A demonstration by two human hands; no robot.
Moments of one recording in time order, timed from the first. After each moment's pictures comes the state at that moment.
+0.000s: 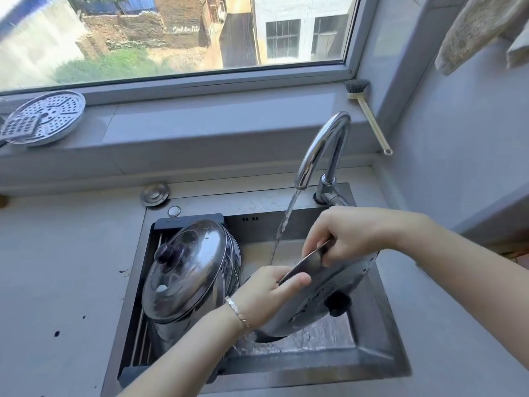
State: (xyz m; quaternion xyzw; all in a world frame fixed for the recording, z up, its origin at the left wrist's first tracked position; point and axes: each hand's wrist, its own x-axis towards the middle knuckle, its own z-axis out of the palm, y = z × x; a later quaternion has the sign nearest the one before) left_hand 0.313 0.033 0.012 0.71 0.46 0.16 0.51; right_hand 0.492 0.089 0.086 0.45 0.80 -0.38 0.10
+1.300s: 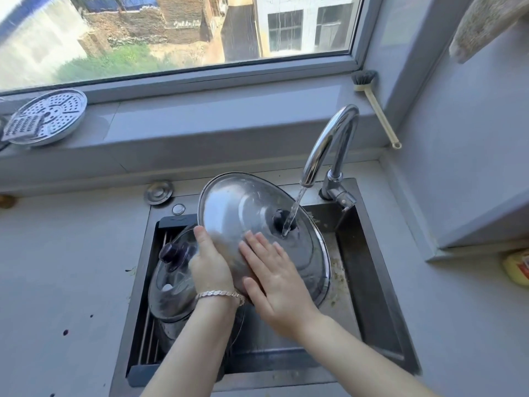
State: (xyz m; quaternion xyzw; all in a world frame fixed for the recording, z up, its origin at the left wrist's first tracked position) left_hand 0.297 0.053 0.040 0.16 0.74 0.50 0.41; right_hand 0.384 0.018 -0.041 0.50 0.78 -0.23 -0.30
